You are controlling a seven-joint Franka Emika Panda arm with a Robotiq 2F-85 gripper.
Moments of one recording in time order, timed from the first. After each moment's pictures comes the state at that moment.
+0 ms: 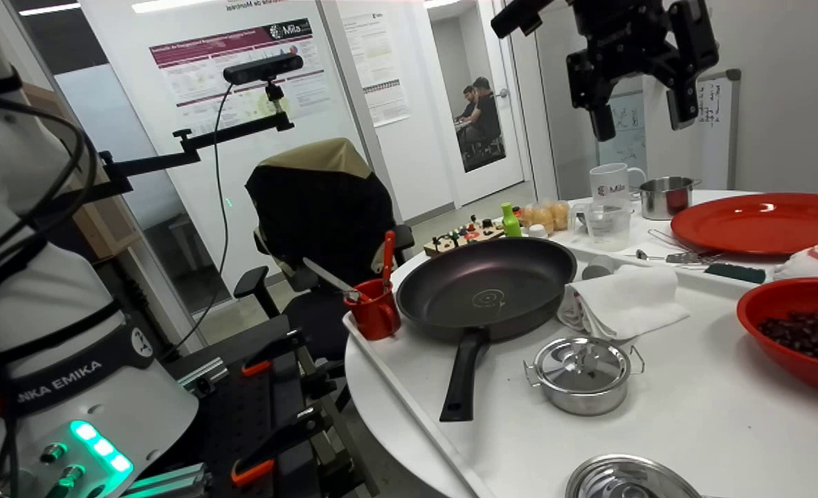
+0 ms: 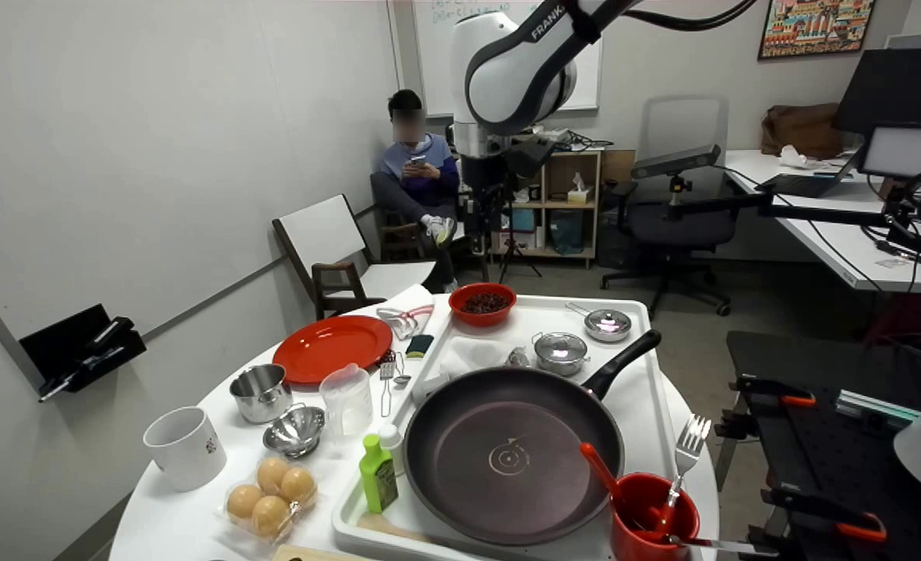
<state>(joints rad) -0.15 0.37 -0.13 -1.85 -0.08 2.30 -0.16</state>
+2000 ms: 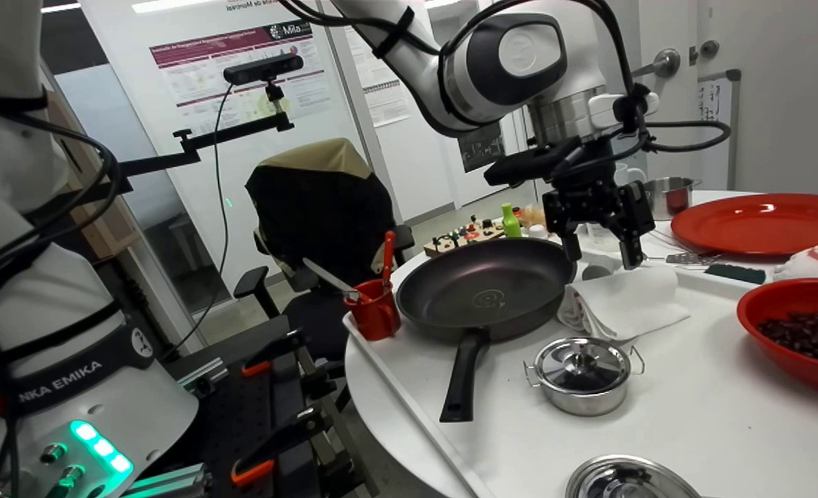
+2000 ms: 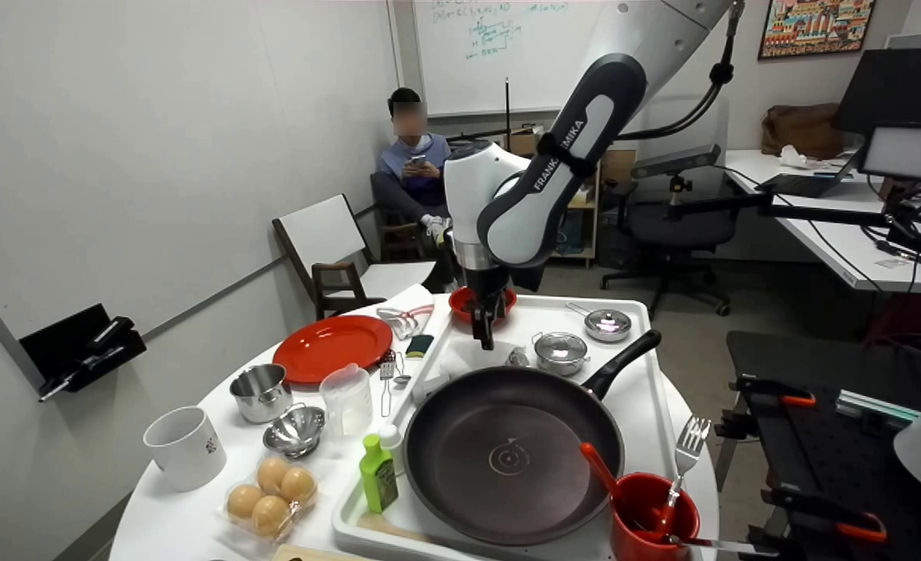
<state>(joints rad) -0.10 0.59 -0.10 -1.94 -0.20 2.55 -0.03</state>
